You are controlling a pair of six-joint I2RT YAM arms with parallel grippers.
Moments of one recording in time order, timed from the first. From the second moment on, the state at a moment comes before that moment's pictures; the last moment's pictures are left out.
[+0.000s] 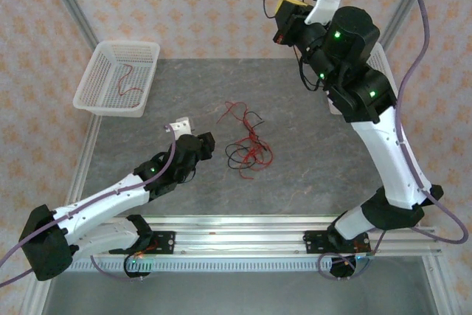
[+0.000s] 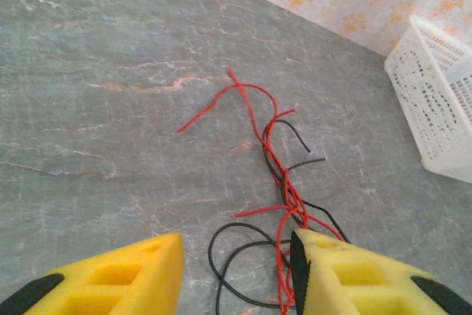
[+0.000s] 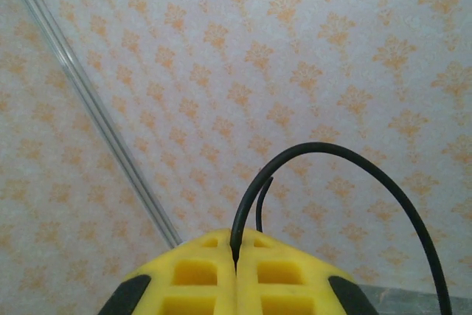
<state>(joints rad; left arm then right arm) -0.76 1.03 0.67 -0.16 -0.47 -0.81 0.66 1.51 2.18 -0.57 0.23 0.33</state>
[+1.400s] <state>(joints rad) -0.57 0.55 0.43 -0.08 -0.36 -0.88 -0.05 2.02 2.31 -0.49 0.22 0.36</state>
